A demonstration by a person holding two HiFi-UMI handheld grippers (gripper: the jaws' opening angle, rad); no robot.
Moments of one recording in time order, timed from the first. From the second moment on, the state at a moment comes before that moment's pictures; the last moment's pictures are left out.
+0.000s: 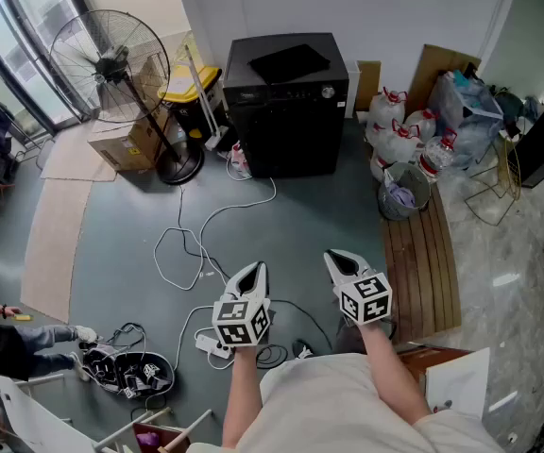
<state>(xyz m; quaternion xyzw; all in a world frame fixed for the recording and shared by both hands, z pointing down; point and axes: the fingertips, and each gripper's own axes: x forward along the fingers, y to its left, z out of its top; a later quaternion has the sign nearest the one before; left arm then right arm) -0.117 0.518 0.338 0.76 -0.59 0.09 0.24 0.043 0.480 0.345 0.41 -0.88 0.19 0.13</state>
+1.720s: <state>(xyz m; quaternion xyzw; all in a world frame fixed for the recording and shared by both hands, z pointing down) -0.097 0.235 0.353 0.72 -0.65 0.15 0.22 0.057 0.183 0.376 0.29 -0.92 0.24 0.14</state>
